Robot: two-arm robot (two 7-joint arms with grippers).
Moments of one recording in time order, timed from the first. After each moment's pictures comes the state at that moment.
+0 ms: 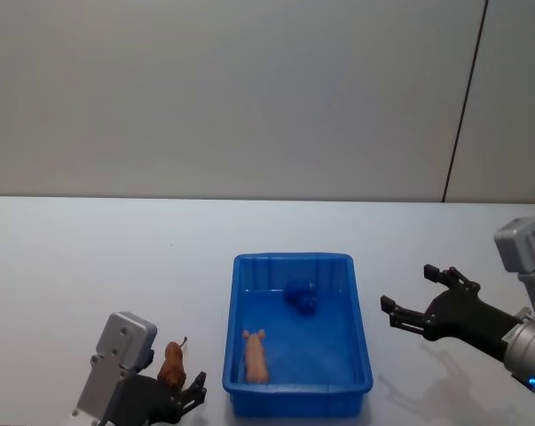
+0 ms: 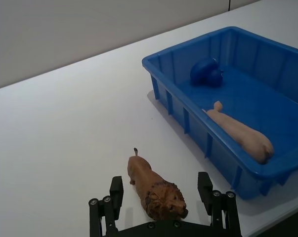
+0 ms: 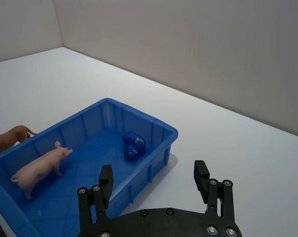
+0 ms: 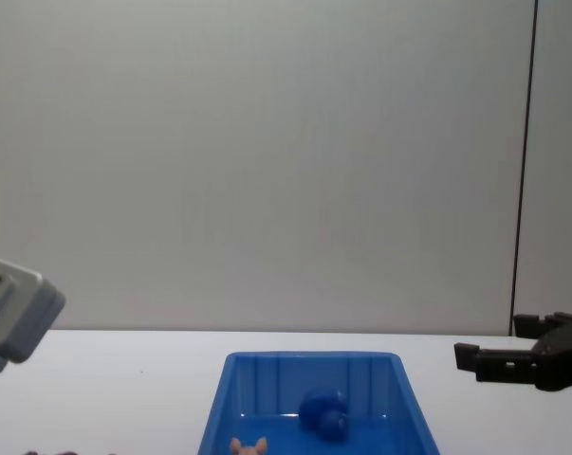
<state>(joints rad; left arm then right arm) -0.02 0.52 0.40 -1.61 -0.35 0.20 0.00 0.19 0.38 -0.25 -1.48 0.29 0.15 0.49</state>
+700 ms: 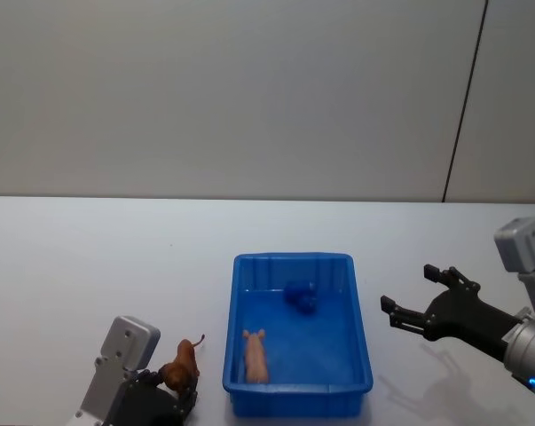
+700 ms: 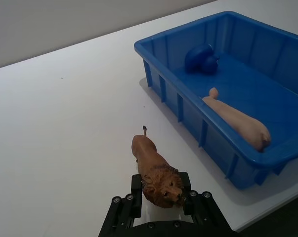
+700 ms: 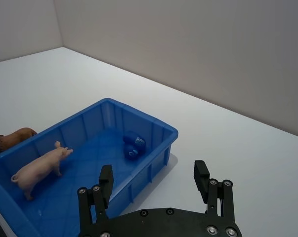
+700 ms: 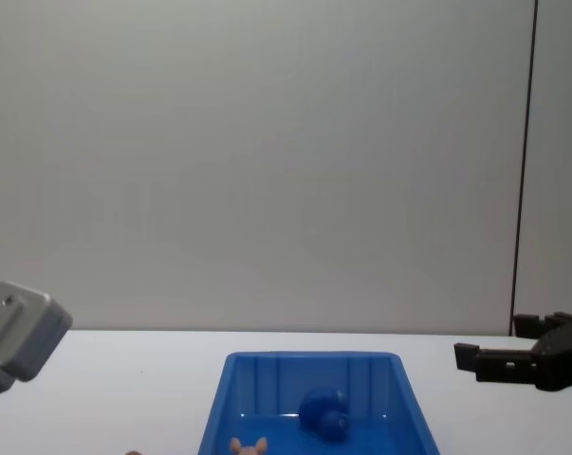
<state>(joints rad) -0.03 0.50 0.40 -1.58 -0.35 0.23 -0.04 0.19 0.38 -0.25 -1.48 0.29 0.15 0.49</state>
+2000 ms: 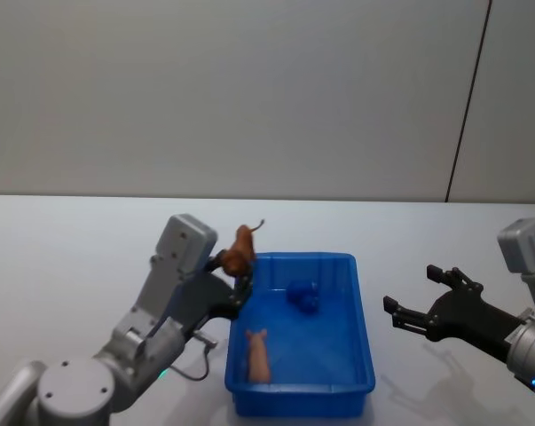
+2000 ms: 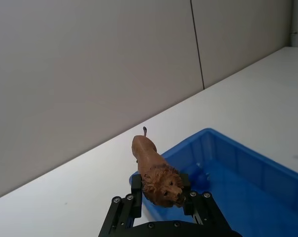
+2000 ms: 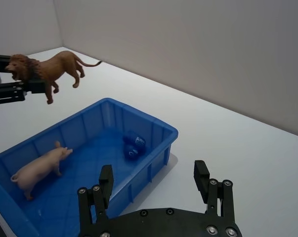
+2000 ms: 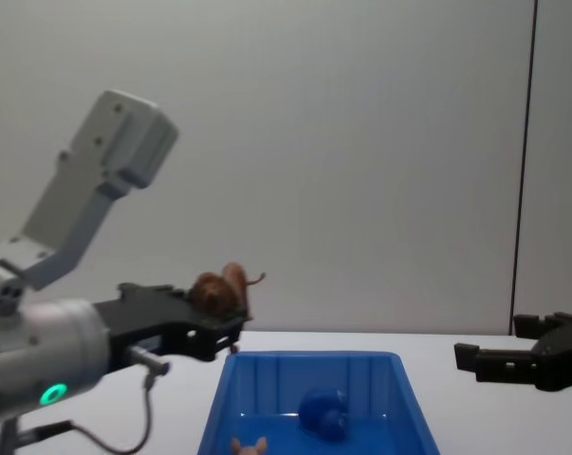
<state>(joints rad) -0.25 0.36 0.39 -1.54 -0.17 0.16 -0.16 0.19 0.38 -0.25 -1.48 0.29 0.15 0.49</state>
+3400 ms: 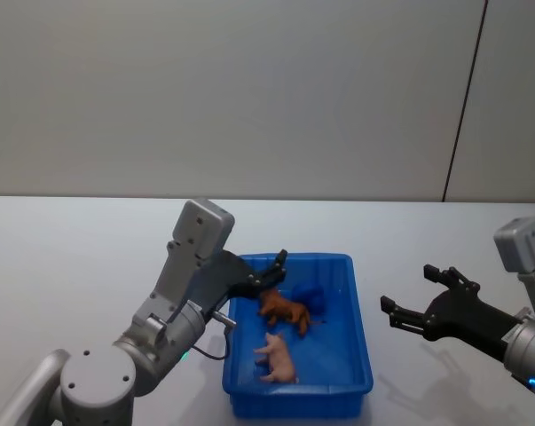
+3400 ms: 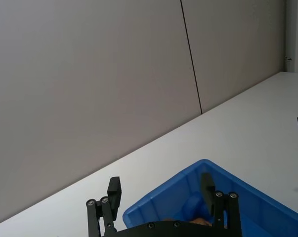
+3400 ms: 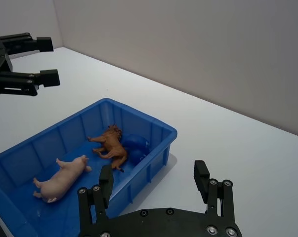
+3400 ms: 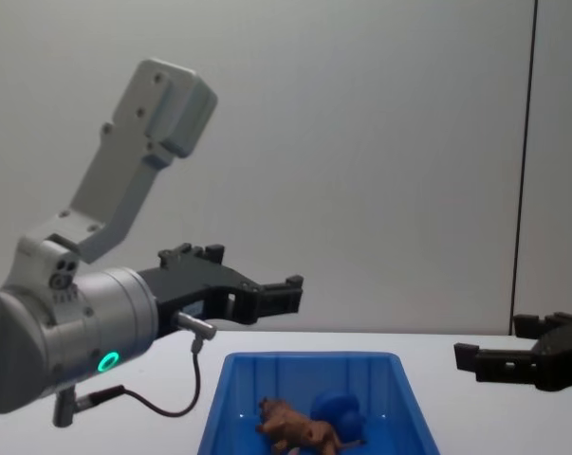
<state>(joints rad) -0.30 0.29 0.41 -1.49 -0.14 0.09 -0.15 0.19 0.38 -0.25 -1.48 0.29 0.15 0.49</state>
